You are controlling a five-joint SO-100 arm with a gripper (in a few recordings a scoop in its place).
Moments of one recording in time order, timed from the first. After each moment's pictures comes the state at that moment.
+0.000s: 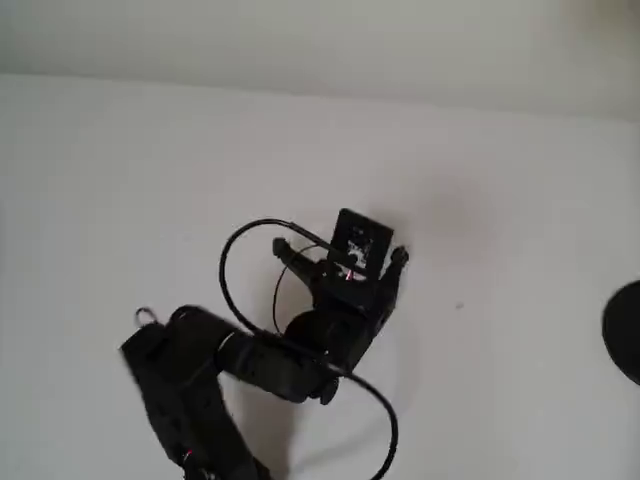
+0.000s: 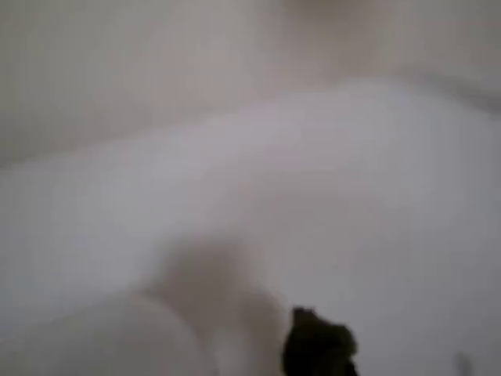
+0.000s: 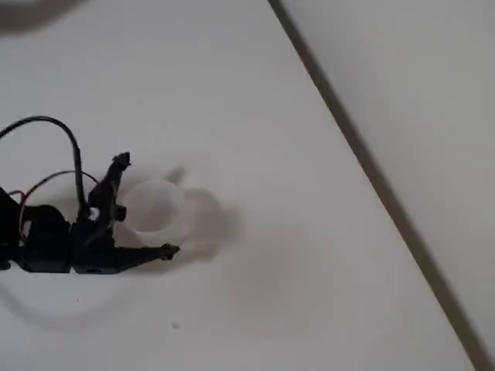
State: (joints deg) arm 9.9 85.8 153.5 -56.2 -75.8
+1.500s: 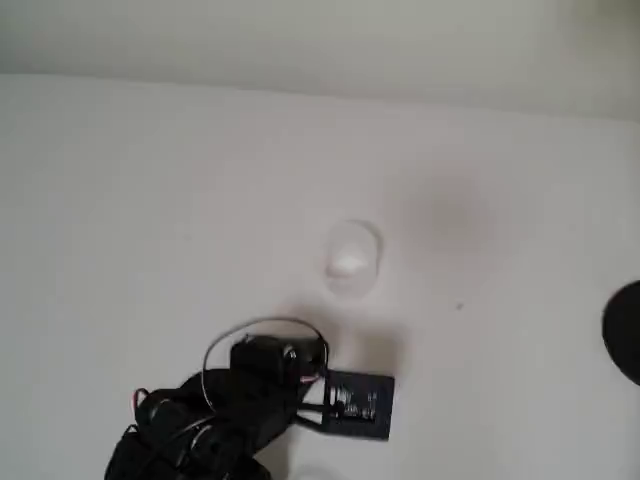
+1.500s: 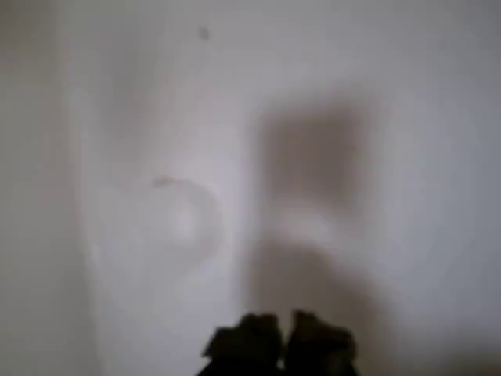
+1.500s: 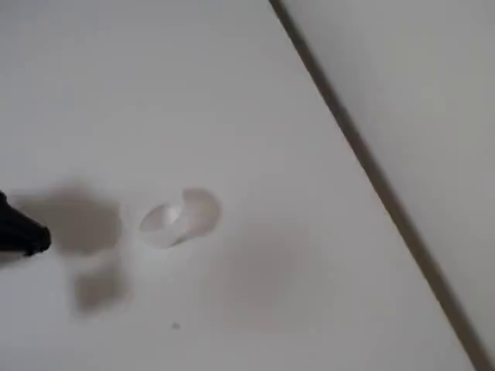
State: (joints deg) arm 9.2 188.3 170.3 63.9 -6.6
